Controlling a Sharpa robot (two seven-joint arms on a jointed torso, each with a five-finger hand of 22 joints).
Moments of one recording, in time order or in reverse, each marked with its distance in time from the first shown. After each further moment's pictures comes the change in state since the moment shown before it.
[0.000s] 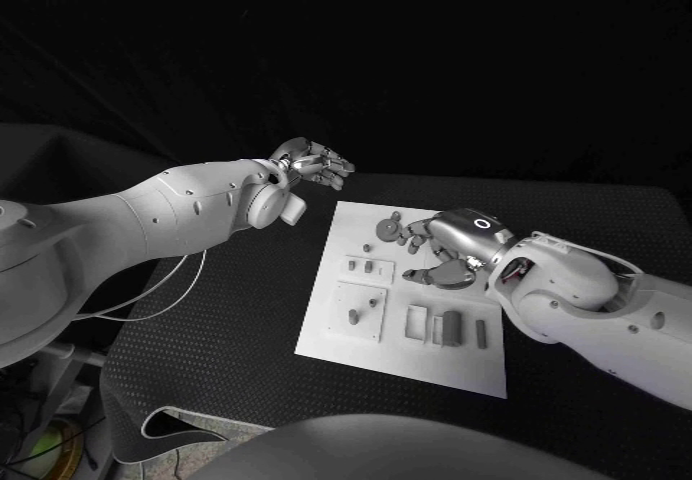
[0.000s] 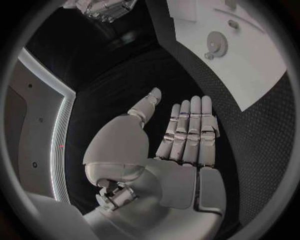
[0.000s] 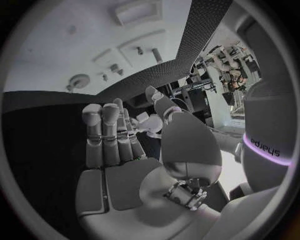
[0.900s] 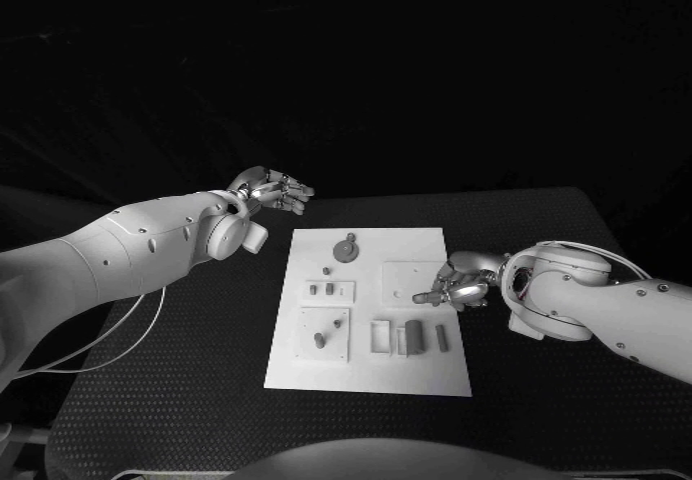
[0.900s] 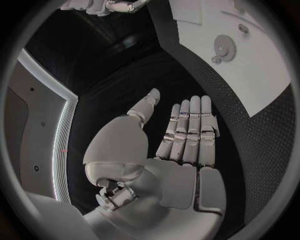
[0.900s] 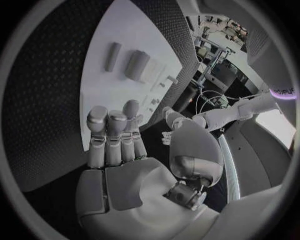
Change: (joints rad) left arm -0.006 -0.009 -0.018 -0.010 0.001 0.002 0.001; left_hand -0.022 0.003 -0.005 0.005 0.000 0.000 0.000 0.000 -0.001 0.011 -0.003 0.007 -0.002 0.007 -0.007 0.000 0.012 0.010 0.004 -0.004 0.004 0.000; right arm 0.009 -0.103 -0.011 -0.042 0.435 0.377 -0.273; right_hand -0.291 -0.001 -0.059 0.386 -0.144 0.192 -0.134 0.107 0.172 0.047 -0.142 0.614 0.746 0.071 -0.122 0.126 0.101 0.019 0.028 -0.068 0.084 0.000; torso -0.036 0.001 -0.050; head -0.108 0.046
